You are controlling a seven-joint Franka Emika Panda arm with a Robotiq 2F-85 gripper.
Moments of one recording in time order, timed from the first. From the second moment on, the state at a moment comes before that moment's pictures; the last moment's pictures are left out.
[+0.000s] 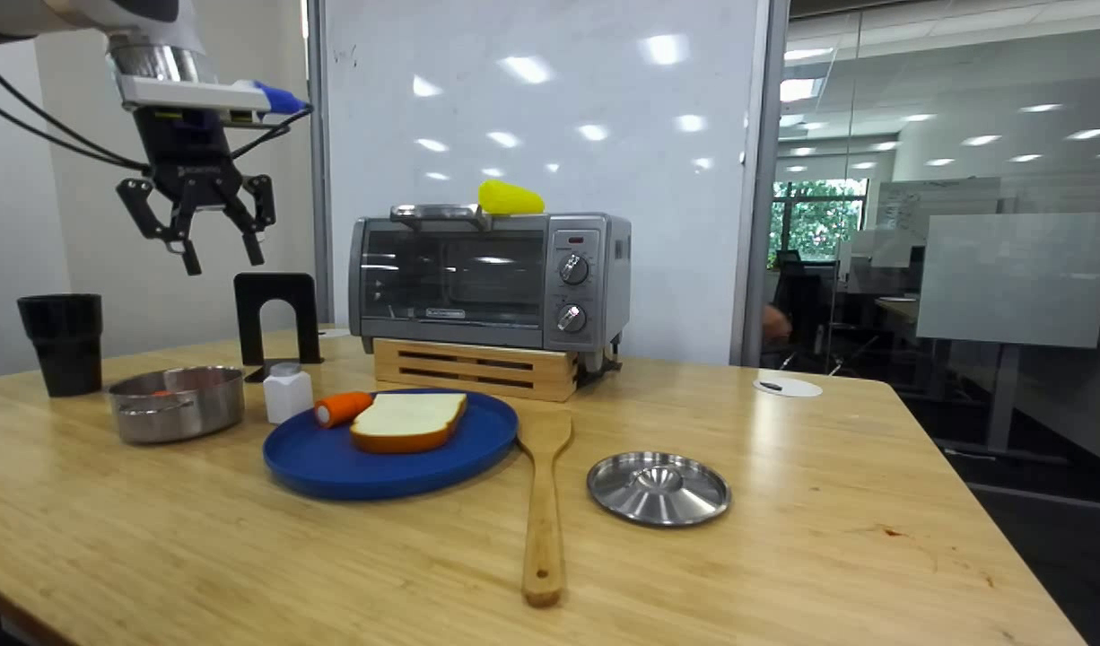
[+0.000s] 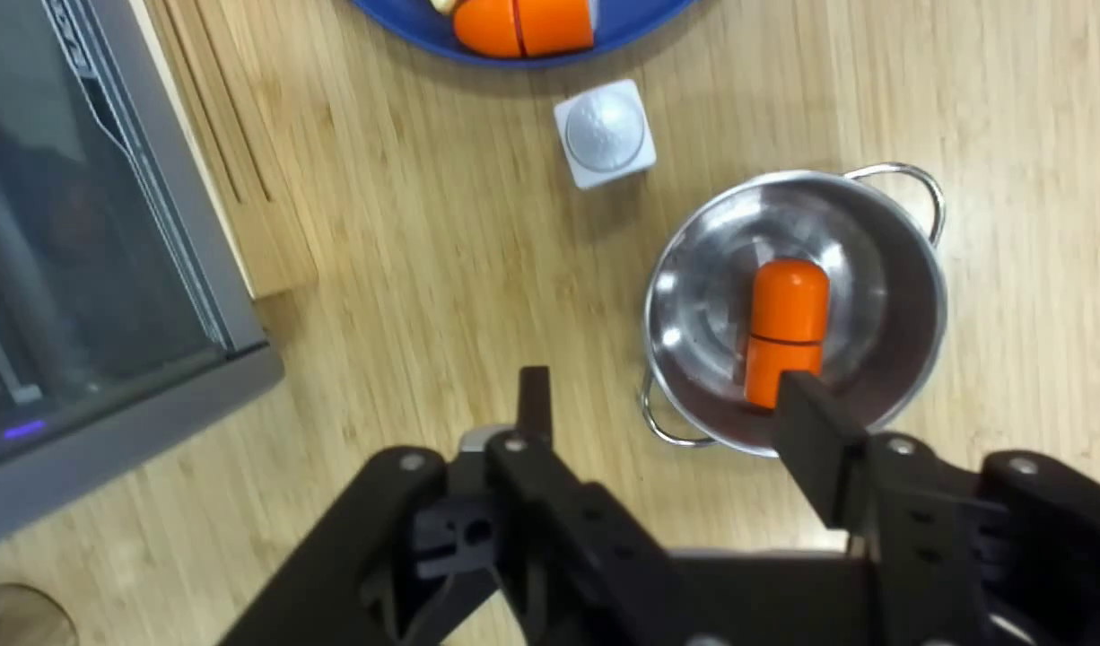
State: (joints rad) arm 0.25 -0.23 0.17 -2.46 -0.20 2.30 -0.80
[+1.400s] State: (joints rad) arm -0.20 -0.40 -0.28 -2.62 -0.26 2.51 -0.47
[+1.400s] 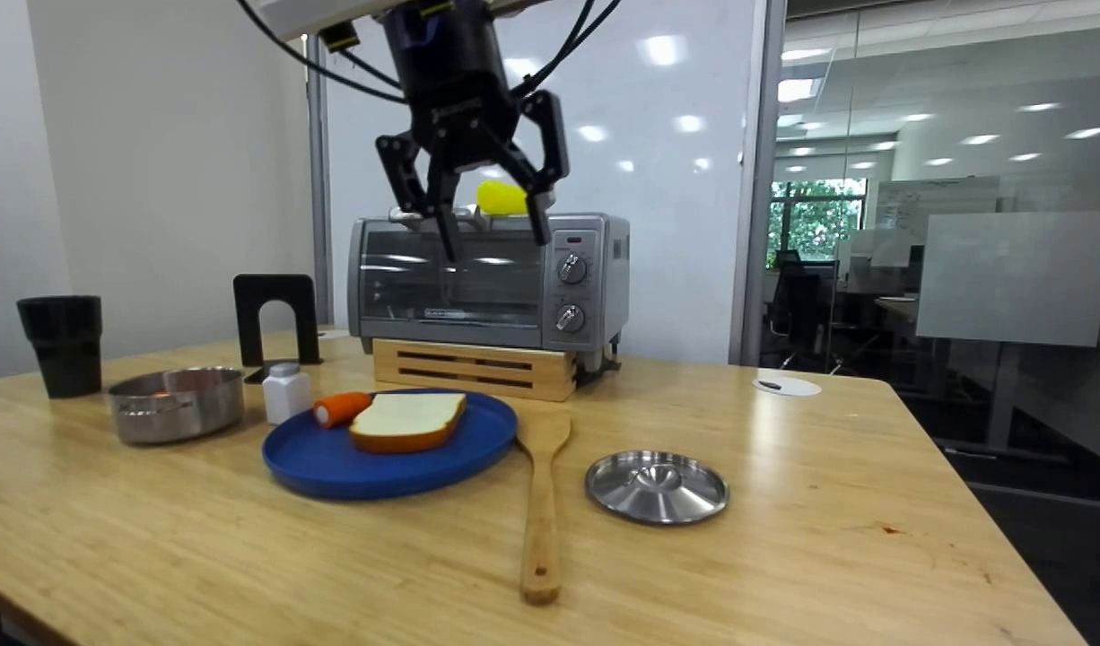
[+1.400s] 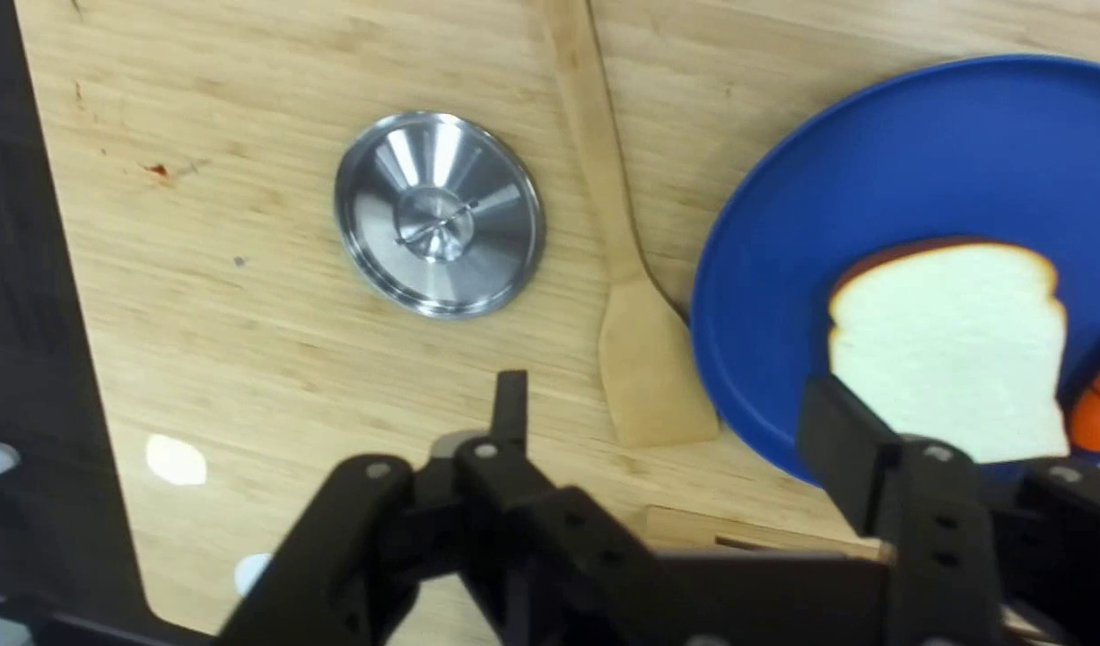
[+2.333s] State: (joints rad) arm 0.20 -0.31 0.18 -2.67 -0.29 2.56 -0.27
